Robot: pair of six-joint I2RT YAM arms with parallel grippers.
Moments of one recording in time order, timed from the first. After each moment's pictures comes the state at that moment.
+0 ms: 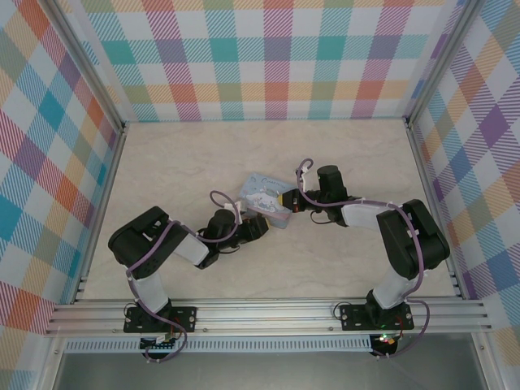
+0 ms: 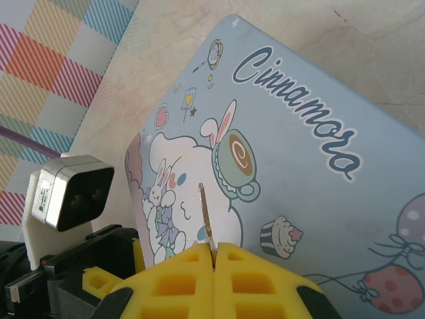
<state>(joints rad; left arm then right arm) -0.70 1.78 0.44 0.92 0.24 -0.98 0.43 1.68 0.77 0.30 -0.68 0.44</state>
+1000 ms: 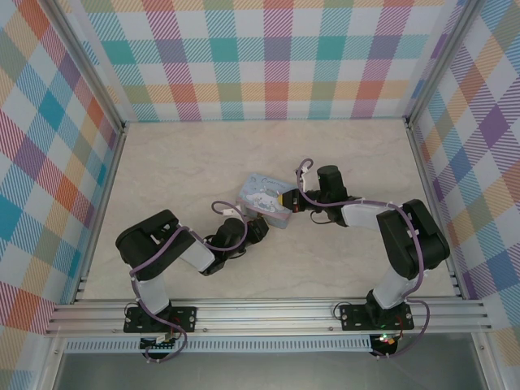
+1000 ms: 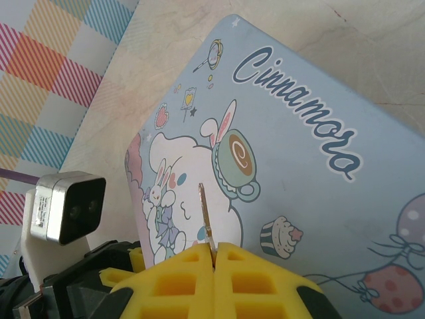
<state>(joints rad) -0.82 1.80 0.44 0.94 -0.09 -1.05 0.43 1.68 0.77 0.30 -0.68 0.44</state>
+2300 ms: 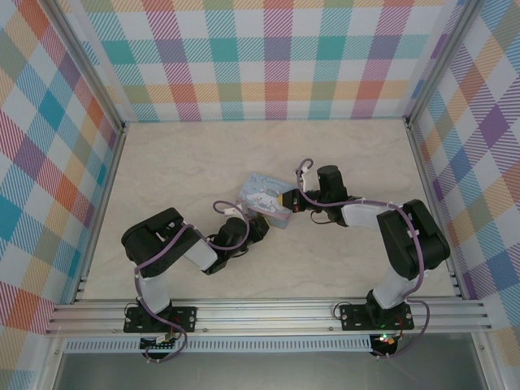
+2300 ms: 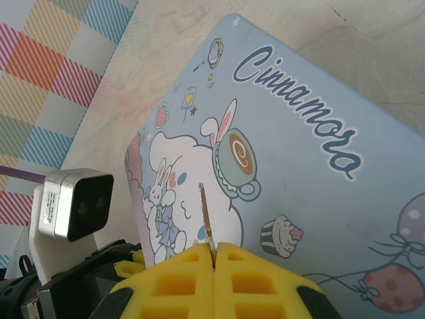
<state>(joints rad) -0.82 1.85 0.46 0.98 -0.09 -1.08 0.43 1.67 0.77 0.29 -0.68 0.44</state>
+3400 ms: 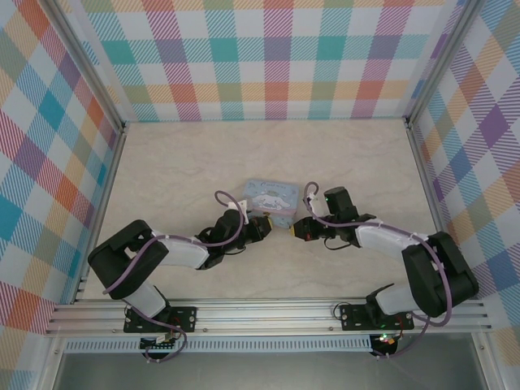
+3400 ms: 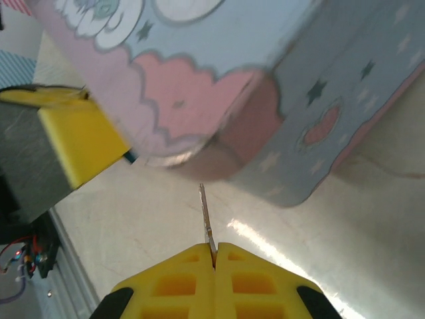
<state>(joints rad) -0.82 1.59 0.50 0.64 0.06 -0.97 0.45 1.40 0.58 -0.06 -0.63 0.35</state>
